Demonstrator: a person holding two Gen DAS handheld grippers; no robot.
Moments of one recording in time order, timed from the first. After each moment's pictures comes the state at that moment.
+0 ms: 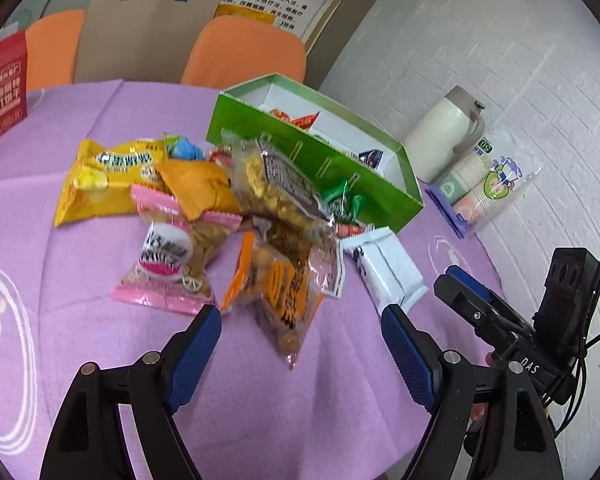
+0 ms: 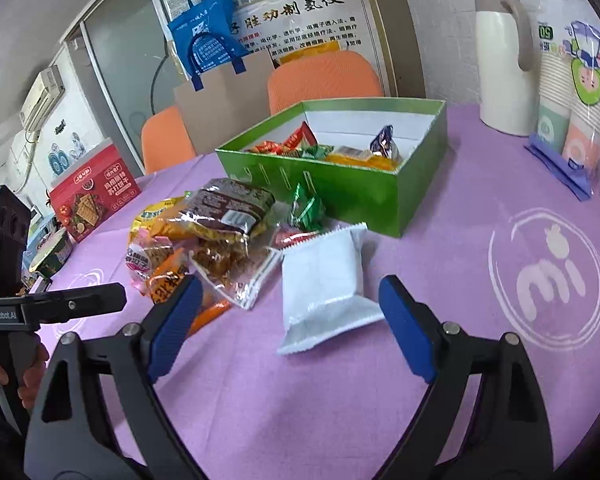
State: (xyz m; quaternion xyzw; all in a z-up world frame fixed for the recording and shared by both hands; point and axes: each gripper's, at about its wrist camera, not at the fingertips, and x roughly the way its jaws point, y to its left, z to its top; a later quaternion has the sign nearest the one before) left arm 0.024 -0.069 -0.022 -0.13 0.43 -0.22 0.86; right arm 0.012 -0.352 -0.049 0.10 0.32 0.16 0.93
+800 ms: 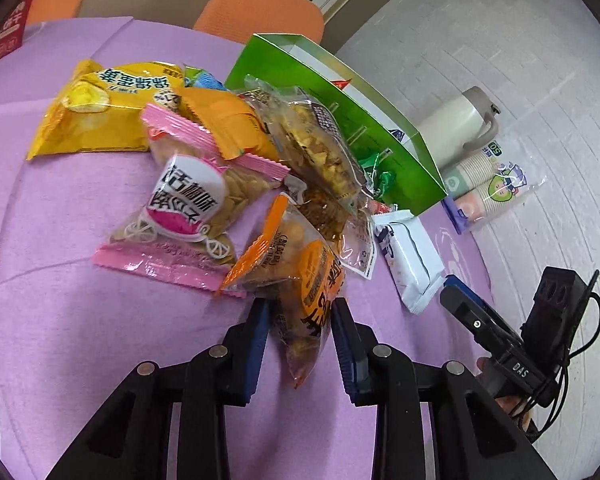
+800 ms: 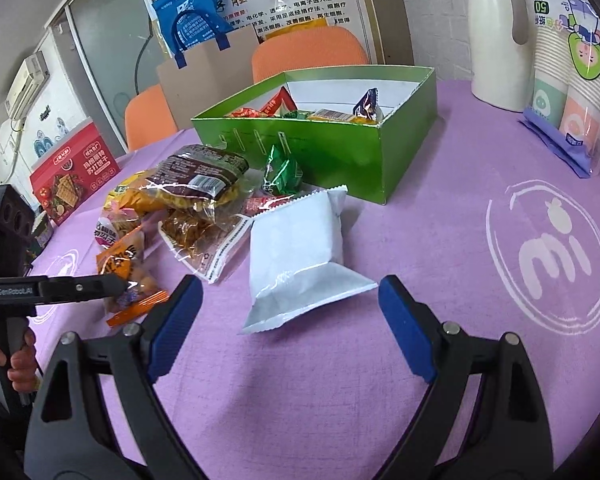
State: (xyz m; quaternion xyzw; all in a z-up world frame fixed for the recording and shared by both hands) left arm 0.042 -0.044 -0.067 -0.19 0.47 -0.25 0.82; right arm 0.029 -0.351 -0.073 0.07 0.36 0.14 0.92
